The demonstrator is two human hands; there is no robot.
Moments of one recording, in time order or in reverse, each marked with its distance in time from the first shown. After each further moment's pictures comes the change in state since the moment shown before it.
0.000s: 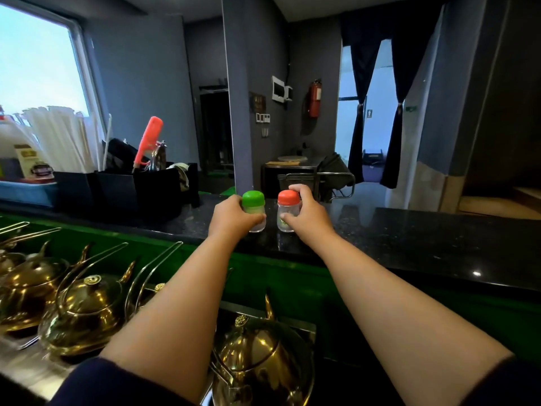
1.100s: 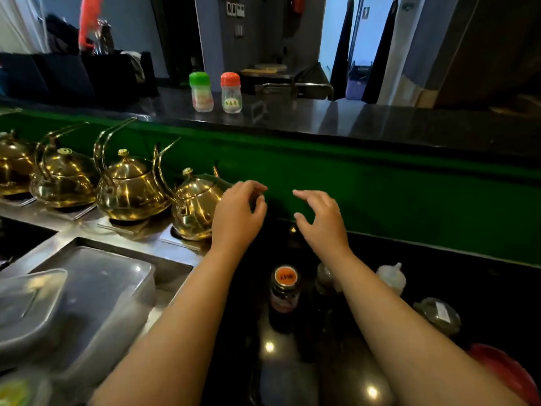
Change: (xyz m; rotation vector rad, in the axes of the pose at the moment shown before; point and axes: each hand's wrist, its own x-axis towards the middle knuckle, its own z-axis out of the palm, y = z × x) left_hand -0.288 0.013 0.083 0.009 0.027 0.364; right_hand -0.288 0.102 -0.094 -0.194 0.030 0.003
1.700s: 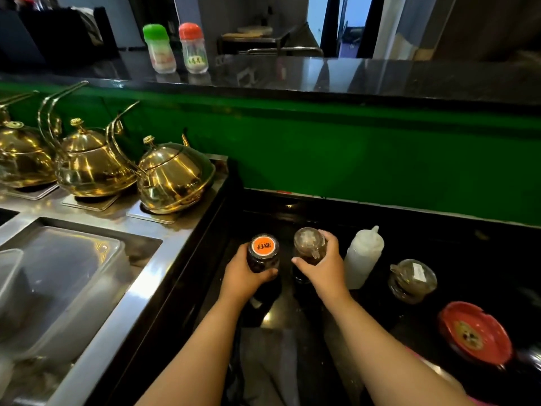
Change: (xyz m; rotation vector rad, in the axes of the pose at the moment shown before) left_hand -0.143 -0.023 0.093 -0.249 -0.460 -0.653; right_hand -0.120 0.097 0.029 0.362 0.023 0.525
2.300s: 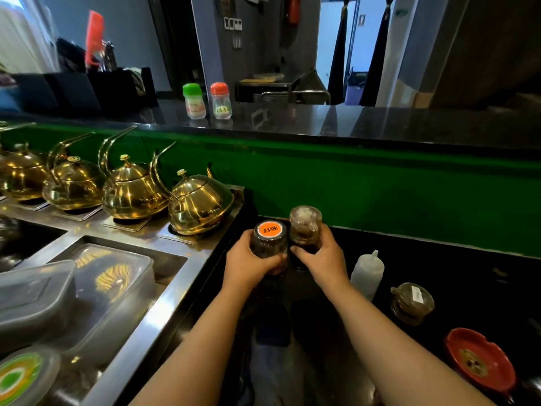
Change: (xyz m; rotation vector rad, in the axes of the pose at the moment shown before) left_hand -0.026 0.083 -0.055 -0.093 0.202 0.186; right_hand 0.006 -0.086 -0.007 0.018 -0.021 -0.199
